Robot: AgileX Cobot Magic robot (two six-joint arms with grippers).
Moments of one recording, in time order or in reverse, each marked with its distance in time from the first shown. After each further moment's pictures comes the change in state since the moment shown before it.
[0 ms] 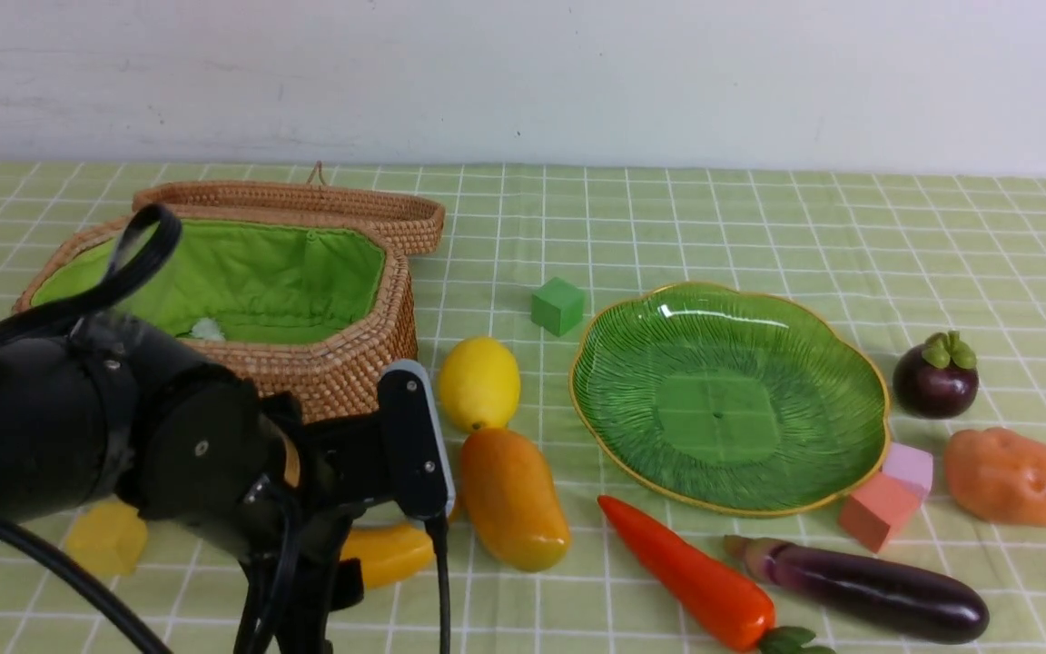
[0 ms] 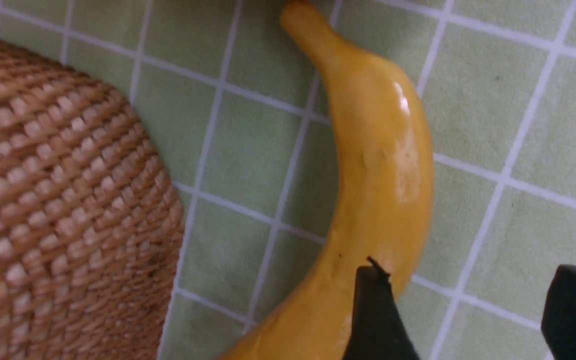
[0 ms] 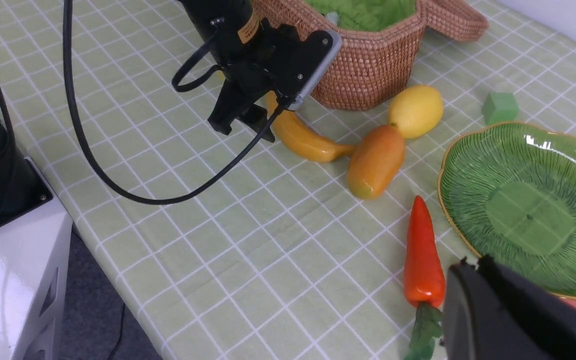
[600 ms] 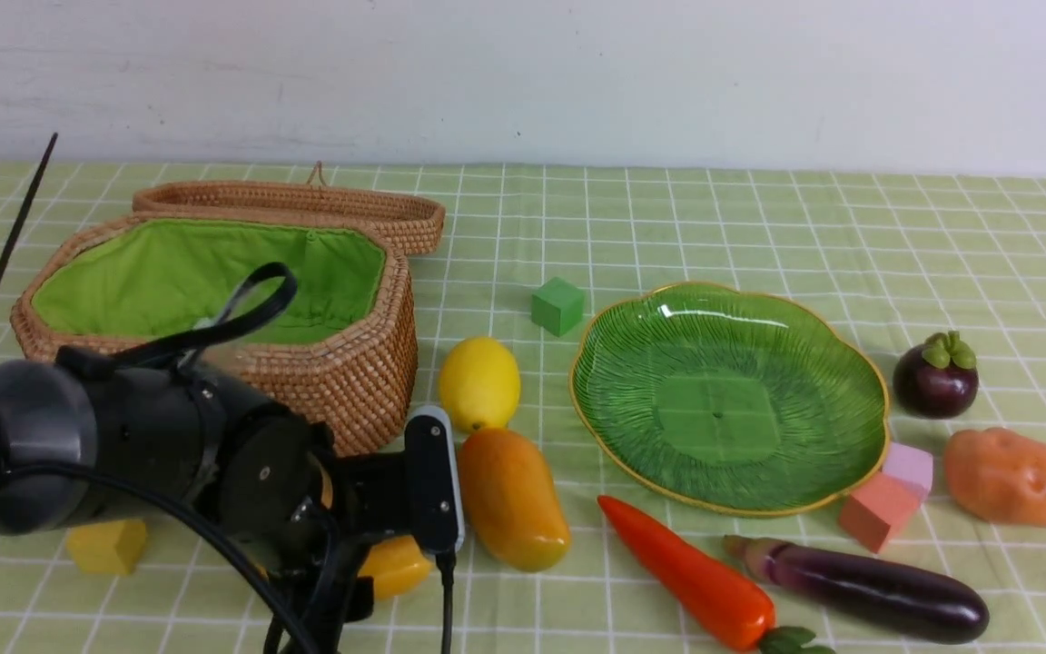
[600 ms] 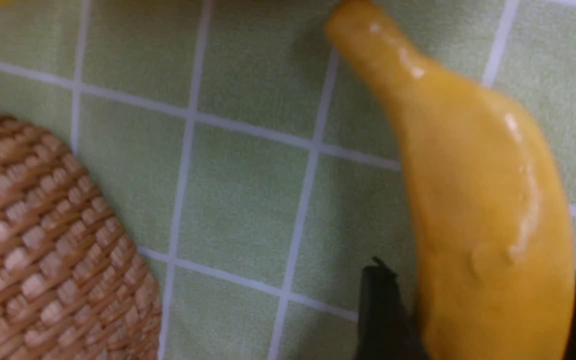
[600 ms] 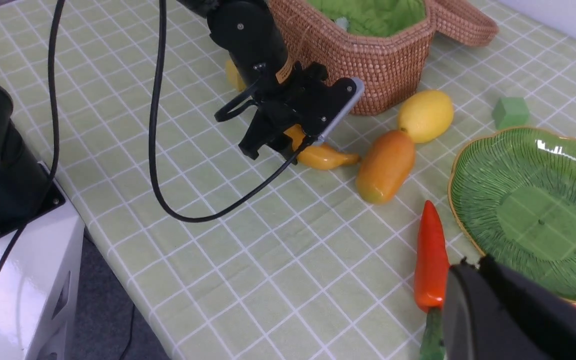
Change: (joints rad) right arm 0.000 0.000 0.000 0.022 0.000 0.000; left arm 0.030 0.189 -0.006 0.020 -0.123 0.088
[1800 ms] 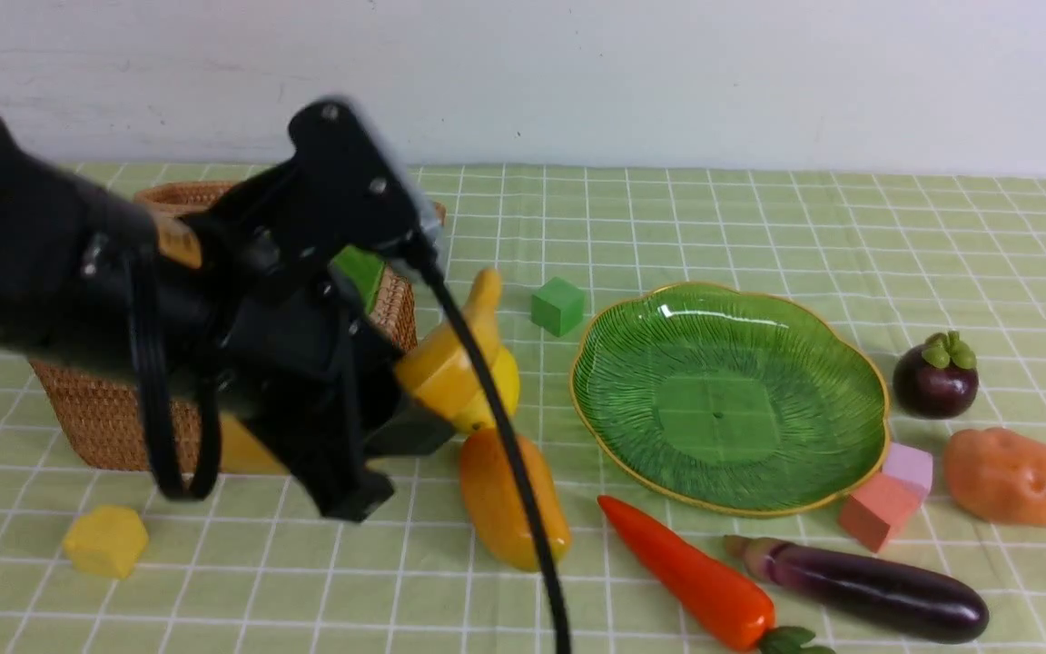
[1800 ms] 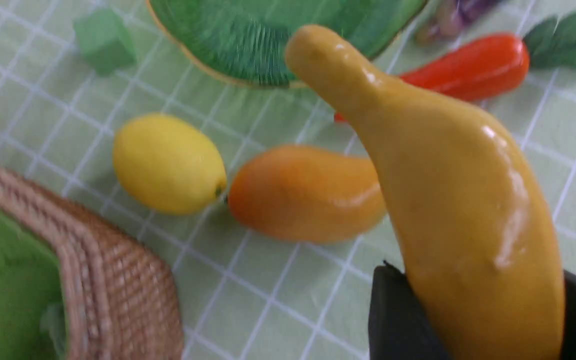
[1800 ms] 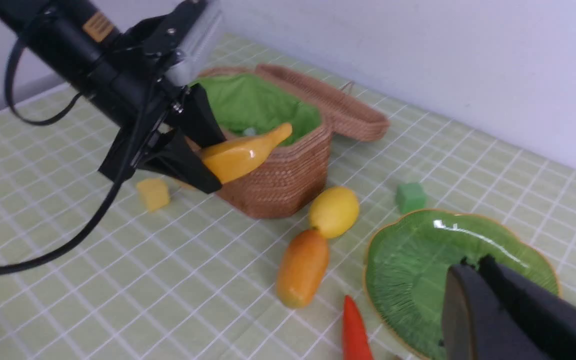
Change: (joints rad) right arm 0.000 0.000 0.000 -0.135 -0.272 0.165; left arm -0.028 -0.410 -0.279 -0.464 0.375 -0.055
